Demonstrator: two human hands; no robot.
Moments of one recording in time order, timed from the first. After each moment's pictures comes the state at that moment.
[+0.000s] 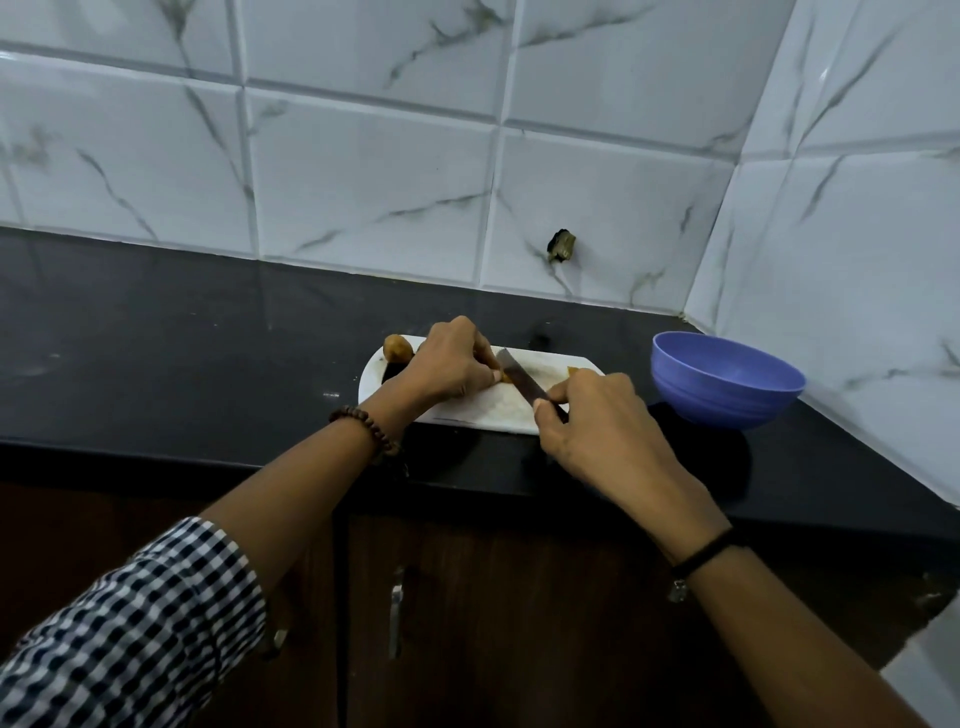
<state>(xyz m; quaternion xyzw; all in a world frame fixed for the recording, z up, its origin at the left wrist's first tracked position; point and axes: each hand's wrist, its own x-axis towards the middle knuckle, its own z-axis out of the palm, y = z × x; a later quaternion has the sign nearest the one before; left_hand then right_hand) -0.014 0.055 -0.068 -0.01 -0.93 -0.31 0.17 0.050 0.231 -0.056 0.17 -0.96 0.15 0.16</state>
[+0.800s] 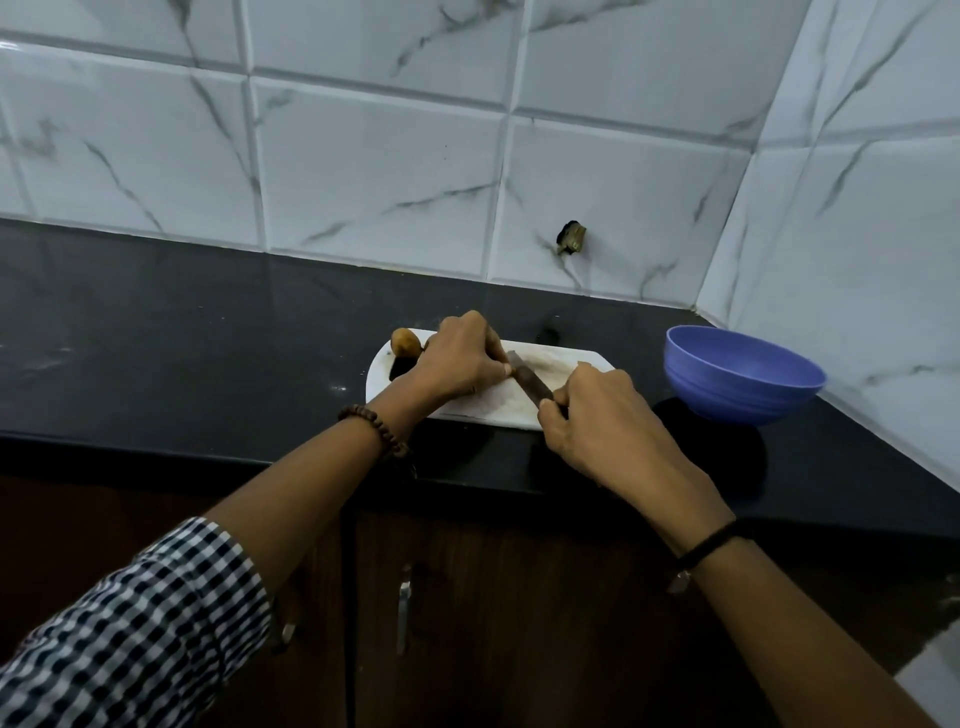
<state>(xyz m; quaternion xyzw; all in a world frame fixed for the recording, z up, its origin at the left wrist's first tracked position) -0.019 0.054 -0.073 -0.01 -0.93 -0.30 0.19 0.040 0.224 -0.060 0.17 -0.97 0.16 0.10</state>
